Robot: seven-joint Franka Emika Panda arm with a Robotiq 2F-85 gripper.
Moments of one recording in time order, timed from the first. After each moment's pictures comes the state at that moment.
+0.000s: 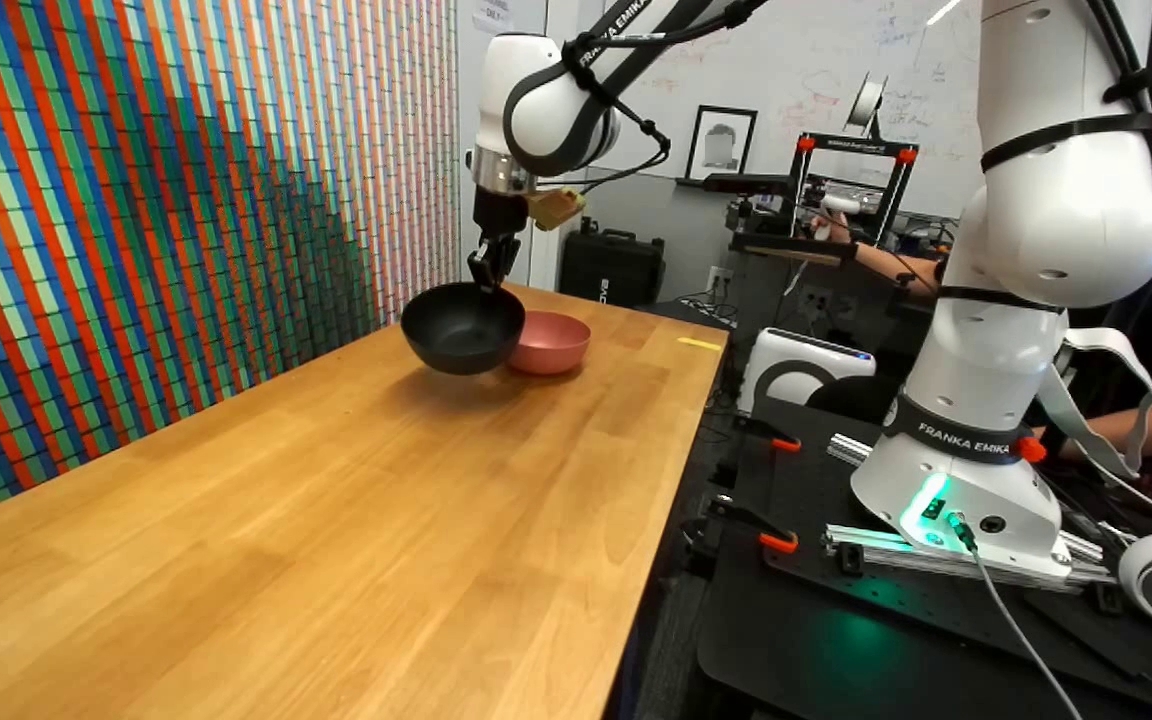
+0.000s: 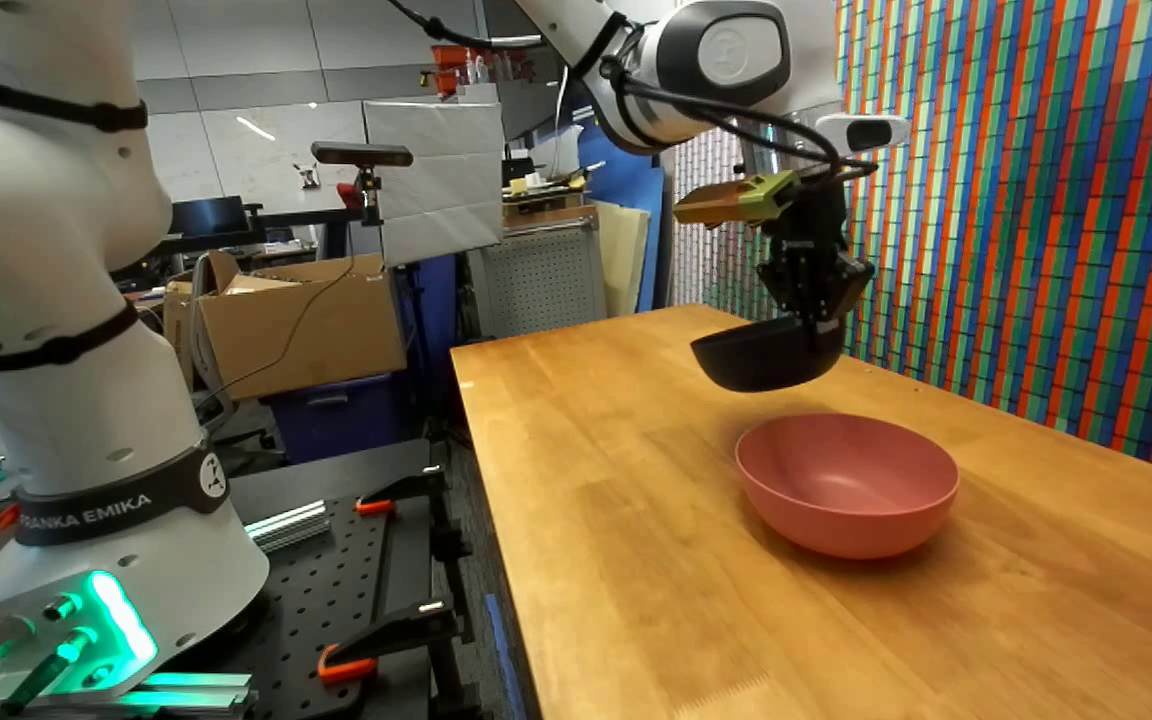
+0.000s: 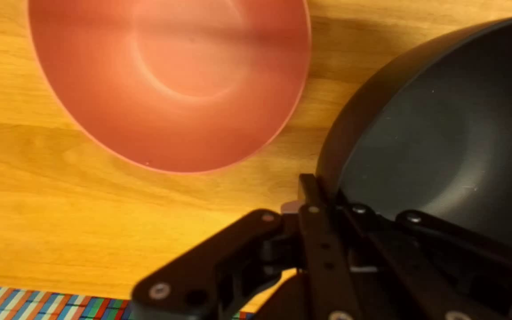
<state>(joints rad) 0.03 0.31 -0.01 -2.07 -0.10 2.52 -0.05</state>
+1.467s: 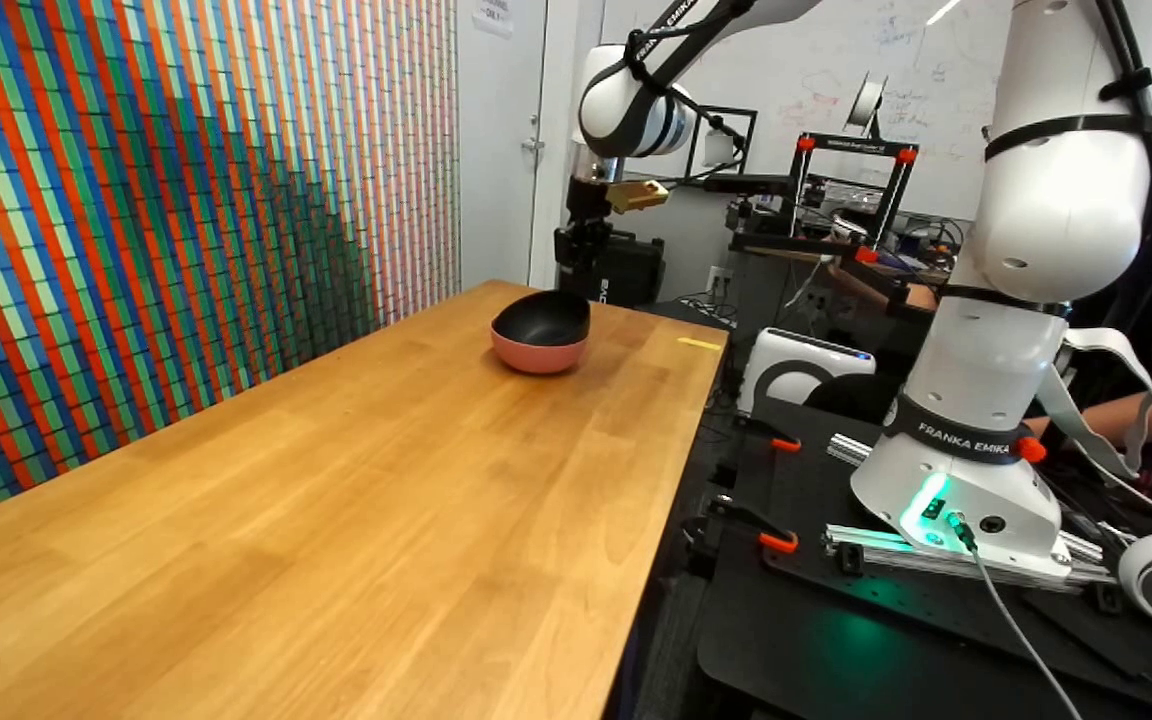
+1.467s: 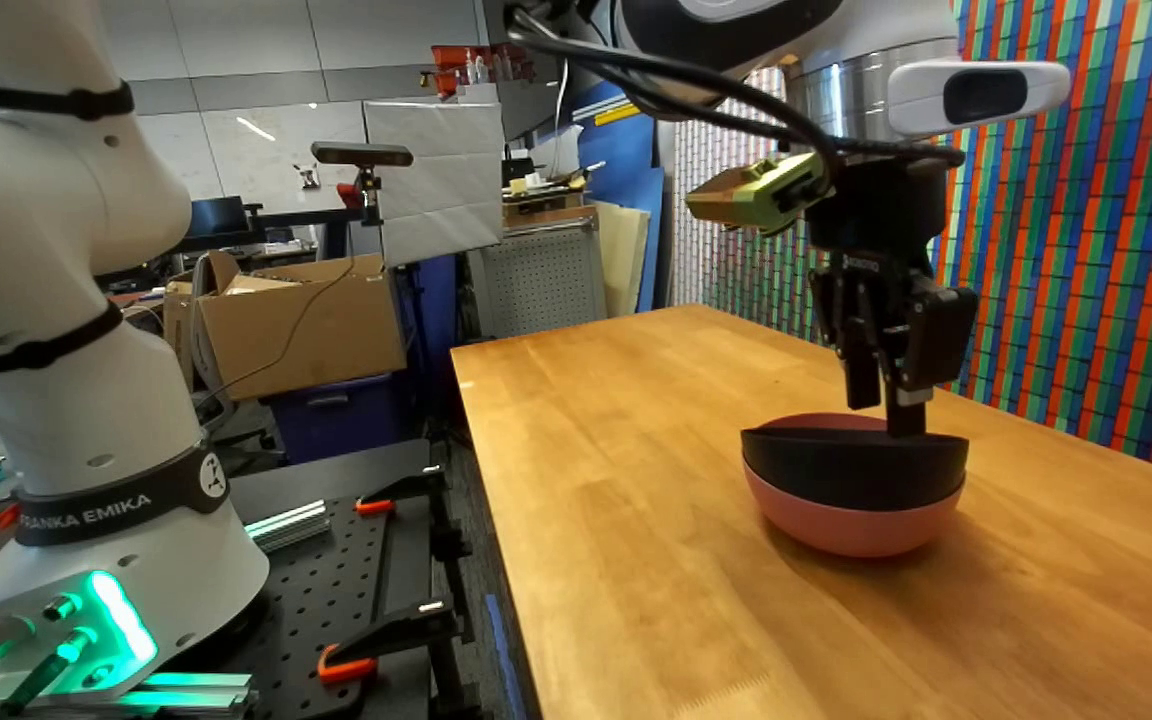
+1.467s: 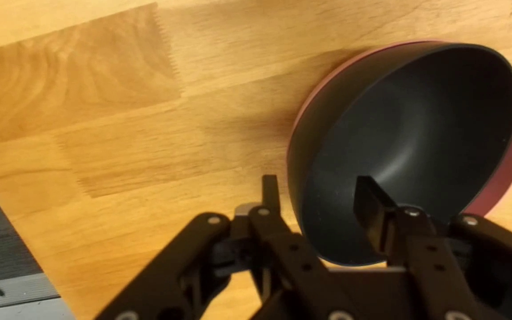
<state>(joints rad) -0.16 0.20 -0.12 -2.21 -0.01 2.51 -0.10</state>
